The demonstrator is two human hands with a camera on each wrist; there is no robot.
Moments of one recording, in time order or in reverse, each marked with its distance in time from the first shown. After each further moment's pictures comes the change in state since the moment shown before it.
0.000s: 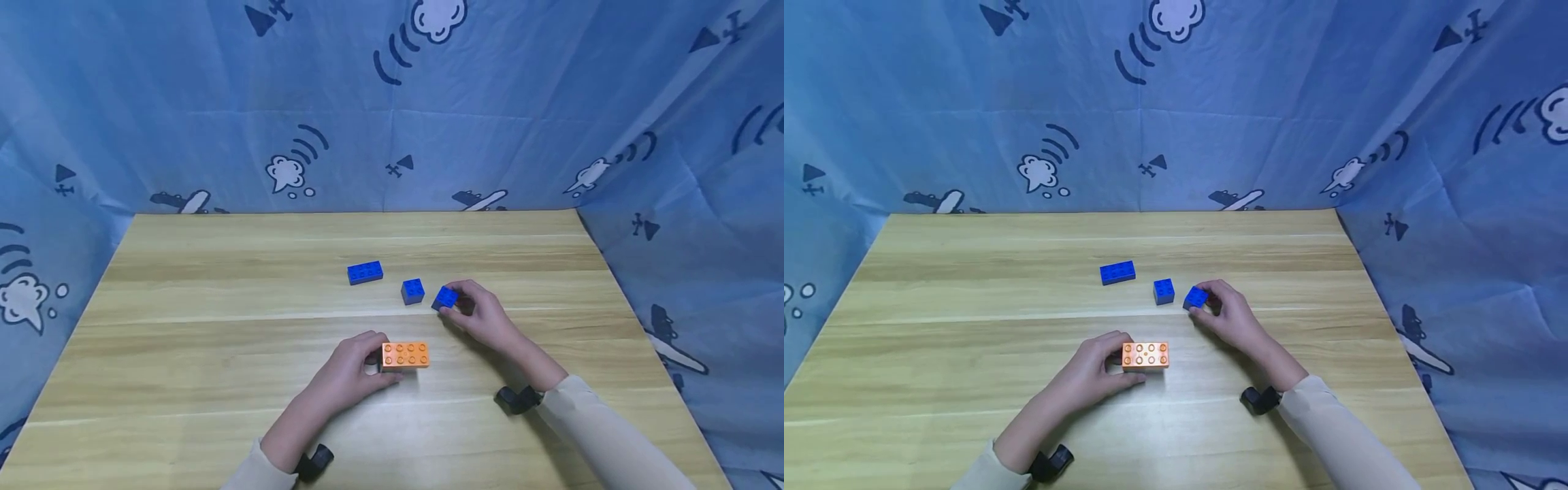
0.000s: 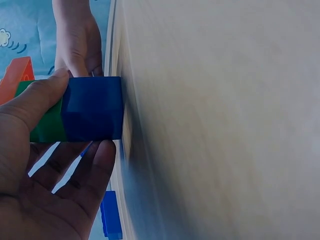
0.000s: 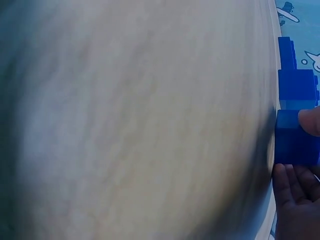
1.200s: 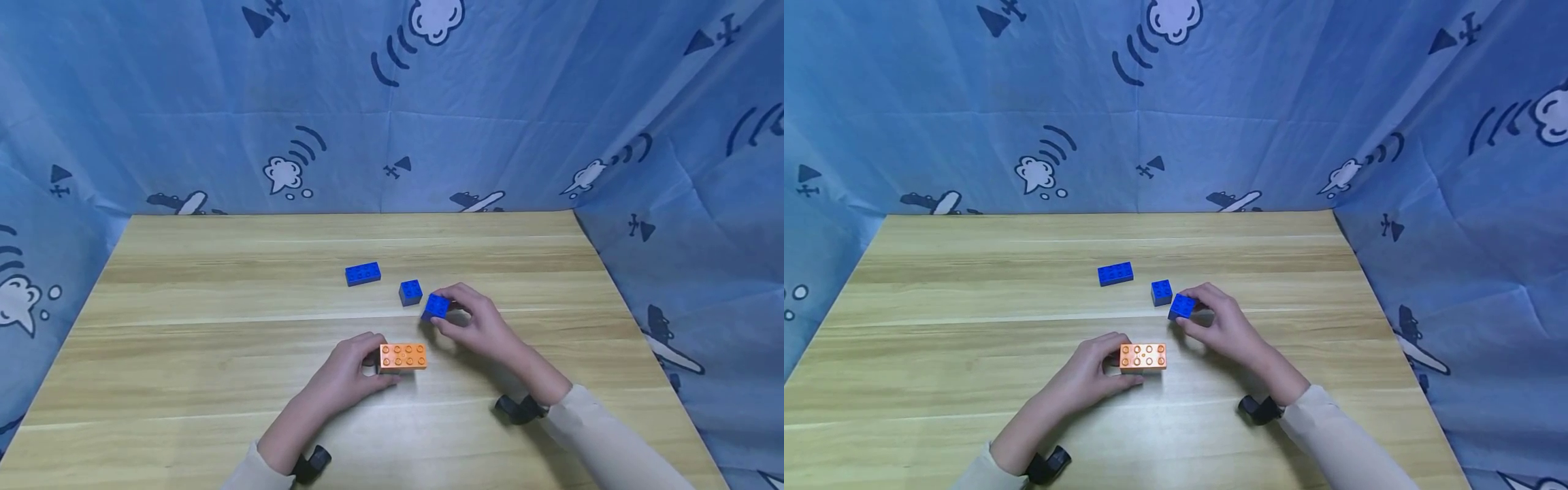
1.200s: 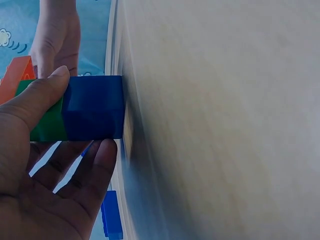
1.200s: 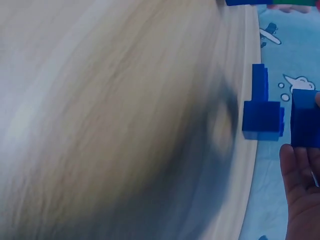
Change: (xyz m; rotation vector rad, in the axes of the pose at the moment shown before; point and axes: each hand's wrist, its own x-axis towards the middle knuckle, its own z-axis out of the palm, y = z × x) left_hand 0.000 -0.003 0.000 -0.009 0.016 0.034; right_hand -0.011 -0.033 -0.008 0.090 -0.040 -0.130
